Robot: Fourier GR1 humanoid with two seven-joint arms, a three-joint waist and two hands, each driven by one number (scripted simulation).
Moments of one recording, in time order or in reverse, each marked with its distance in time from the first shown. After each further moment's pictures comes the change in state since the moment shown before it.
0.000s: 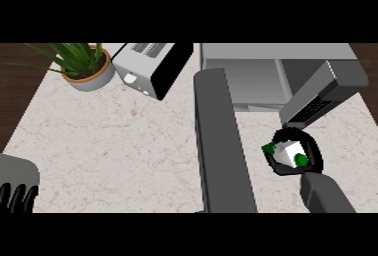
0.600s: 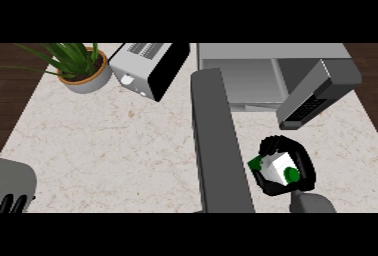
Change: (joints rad) left arm 0.045 0.006 0.049 -0.002 0.044 -0.046 -0.025; right arm 0.308 0.128 0.189 -0.666 -0.065 -0.031 0.311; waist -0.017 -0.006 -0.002
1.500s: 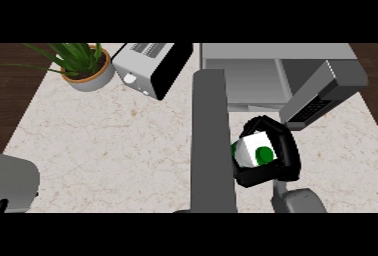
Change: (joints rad) left arm -0.014 0.008 0.124 0.014 0.078 -0.077 0.034; right arm -0.027 0.022 0.243 -0.331 -0.019 -0.431 0.285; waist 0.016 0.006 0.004
